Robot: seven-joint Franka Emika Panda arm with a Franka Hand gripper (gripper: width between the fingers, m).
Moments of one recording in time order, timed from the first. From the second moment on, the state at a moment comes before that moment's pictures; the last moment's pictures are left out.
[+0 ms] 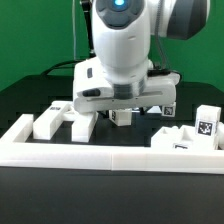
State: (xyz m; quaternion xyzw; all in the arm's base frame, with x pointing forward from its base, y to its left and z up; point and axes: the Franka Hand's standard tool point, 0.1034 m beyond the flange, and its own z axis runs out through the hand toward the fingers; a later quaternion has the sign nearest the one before) arm 0.445 -0.023 0.011 -0.93 -0.05 0.35 0.05
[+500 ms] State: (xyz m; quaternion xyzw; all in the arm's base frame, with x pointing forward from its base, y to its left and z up) arm 0.443 -0.022 0.008 -0.93 -0.08 0.36 0.03
